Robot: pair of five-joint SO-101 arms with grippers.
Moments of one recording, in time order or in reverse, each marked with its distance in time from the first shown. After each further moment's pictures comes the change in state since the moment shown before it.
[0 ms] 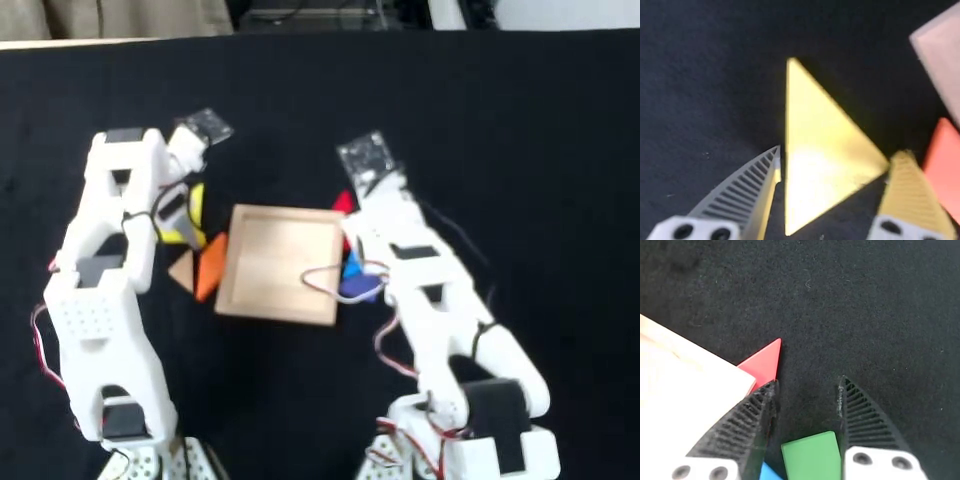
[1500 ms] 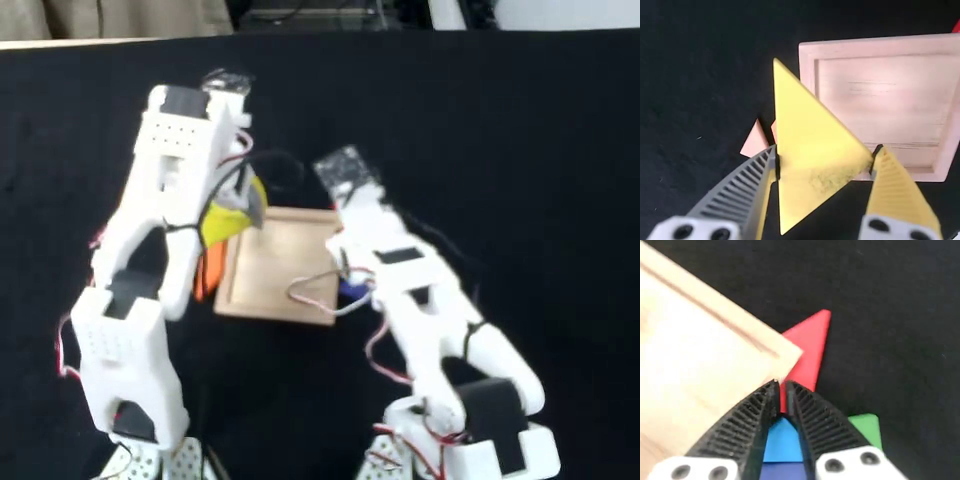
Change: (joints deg) left arm 15.4 -10.9 -15.4 31.7 50.3; right arm -6.2 0.0 0.0 7.9 0.2
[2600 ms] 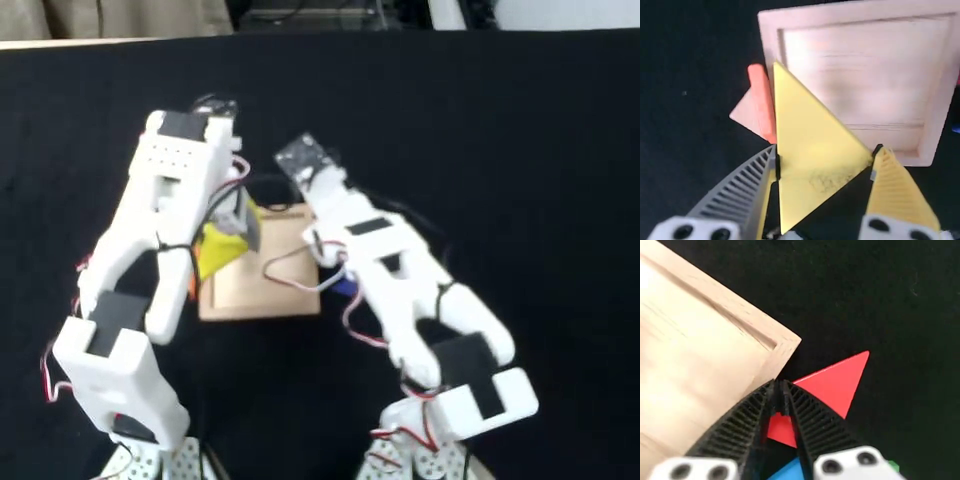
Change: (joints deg) left arm 0.6 -10.0 18.9 -4.7 9.1; right arm -3.0 13.2 -15.0 6.8 3.4
